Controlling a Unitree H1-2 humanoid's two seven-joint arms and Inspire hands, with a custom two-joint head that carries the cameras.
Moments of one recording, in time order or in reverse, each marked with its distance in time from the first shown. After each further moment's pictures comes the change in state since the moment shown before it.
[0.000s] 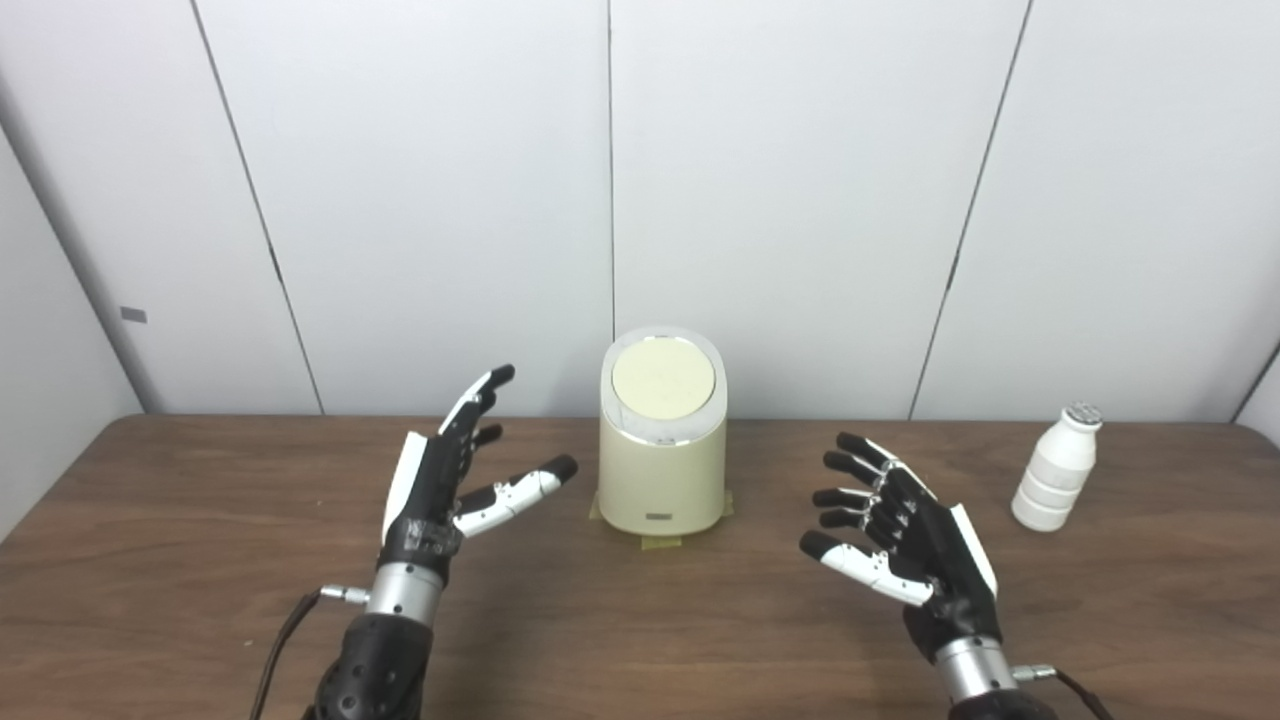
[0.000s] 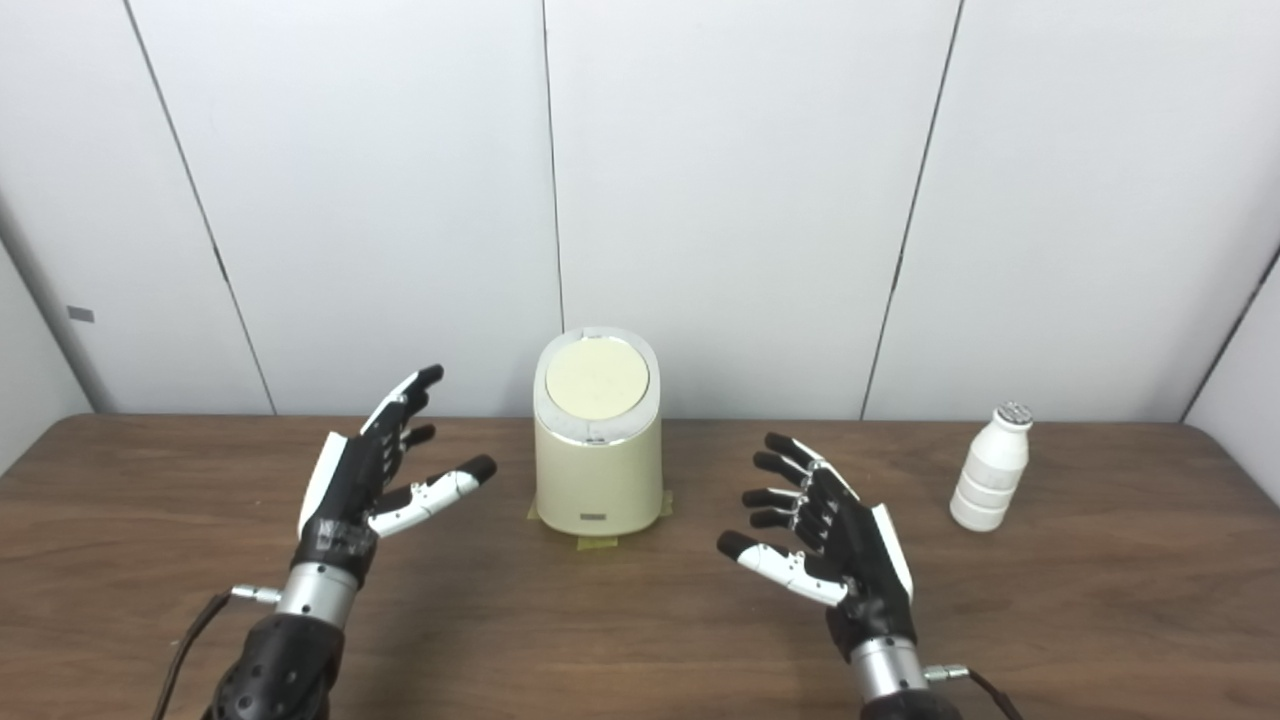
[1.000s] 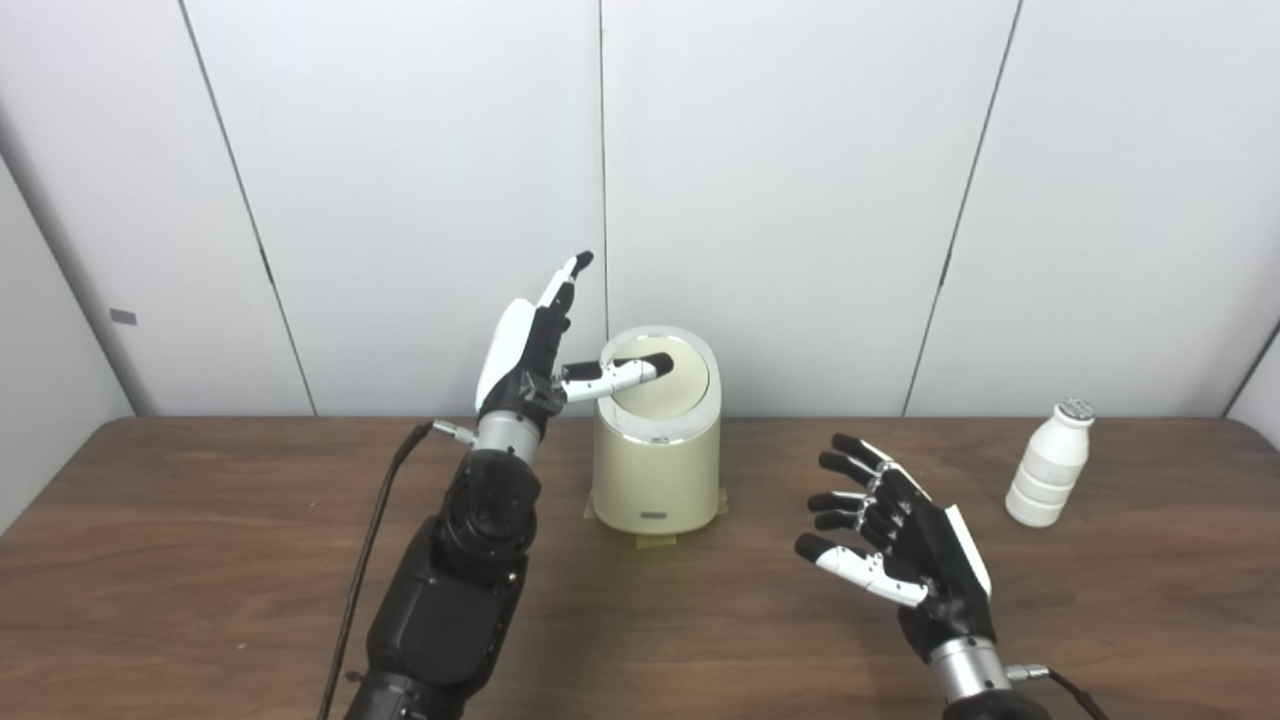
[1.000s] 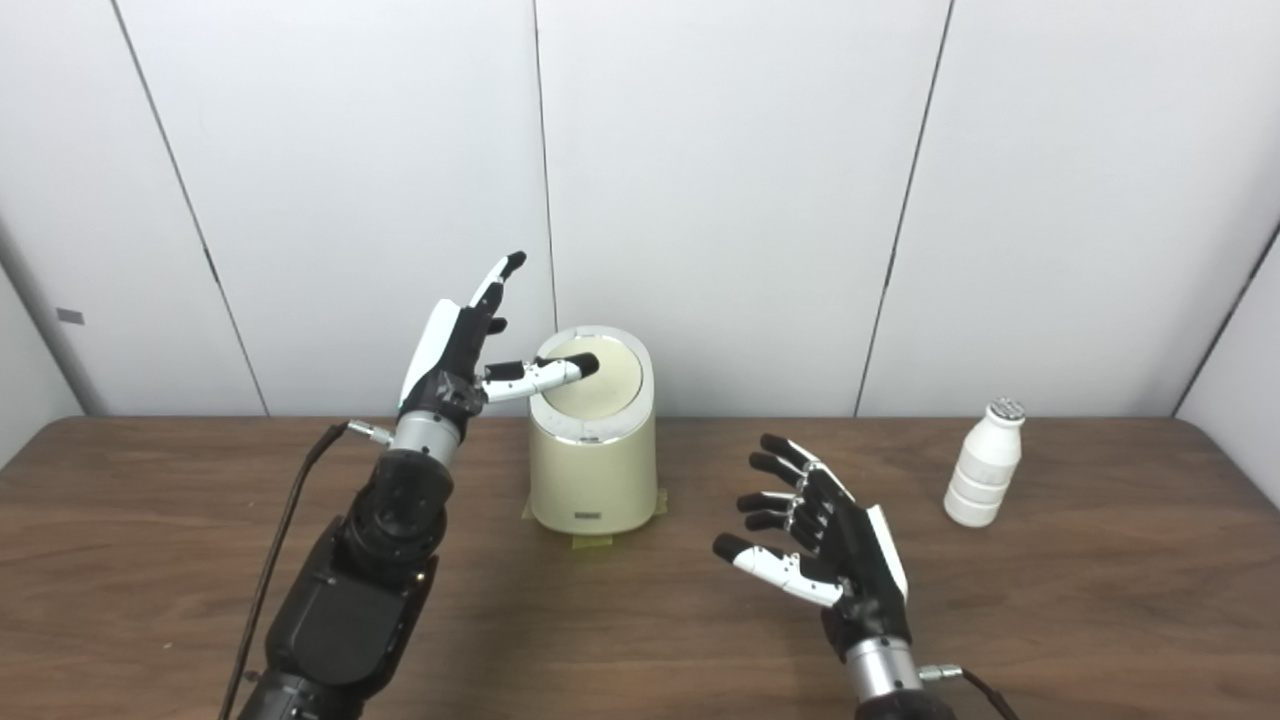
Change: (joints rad) left arm -0.337 -0.036 -0.125 0.305 0.193 0.136 0.086; right arm -0.001 0.004 -0.001 0.027 0.008 -0.036 -0.001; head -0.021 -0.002
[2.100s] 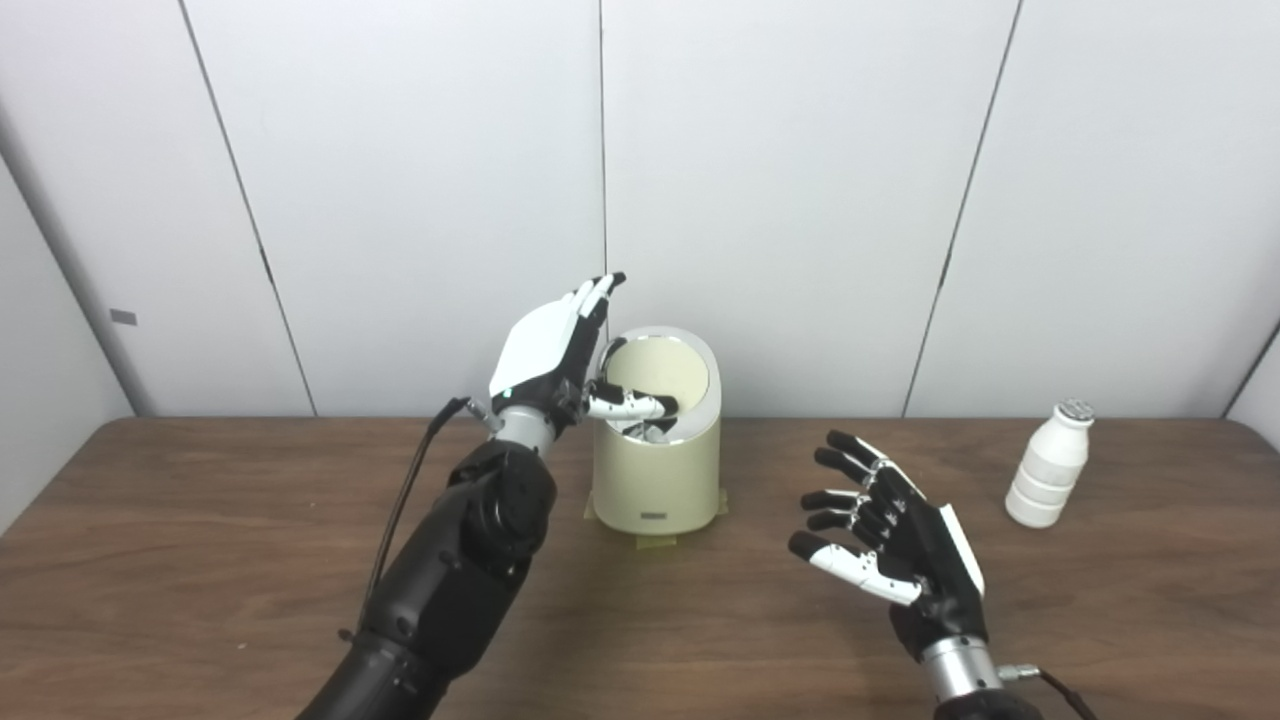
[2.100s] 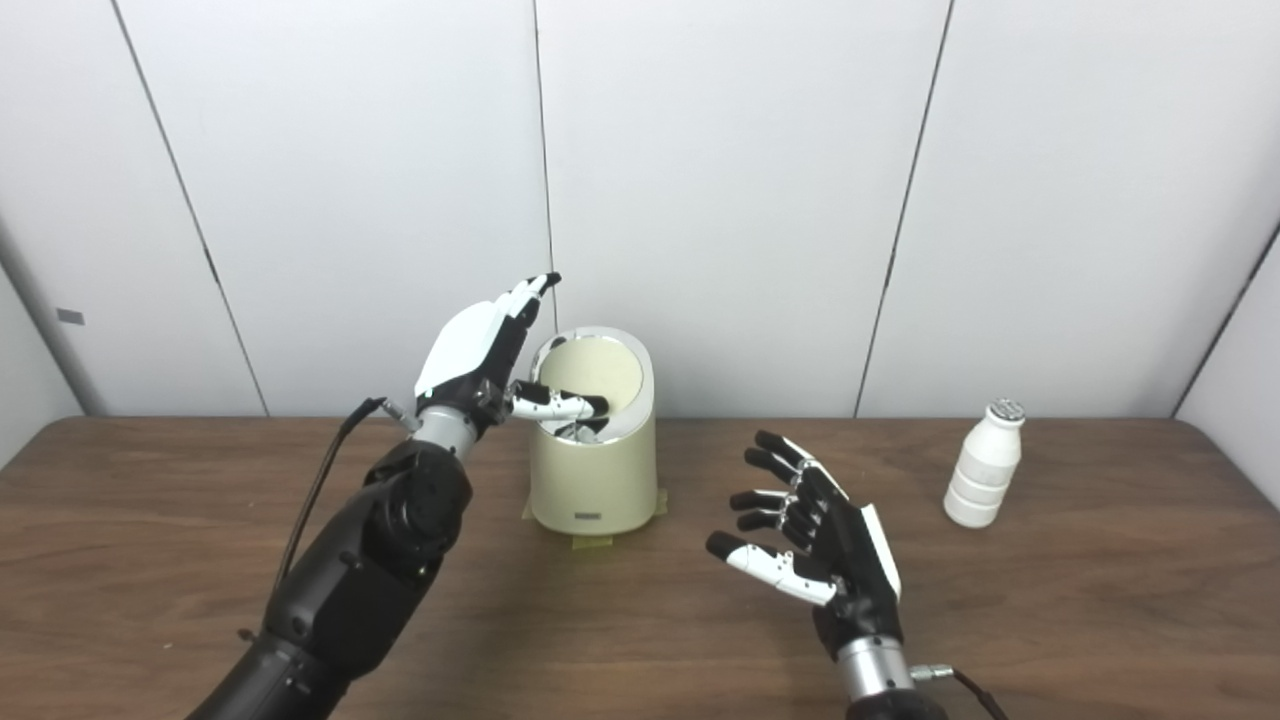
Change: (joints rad) left arm -0.067 0.091 -0.214 0.066 0.243 0.054 -0.042; right arm 0.000 0.014 0.000 -0.003 0.016 0.000 -0.004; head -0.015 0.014
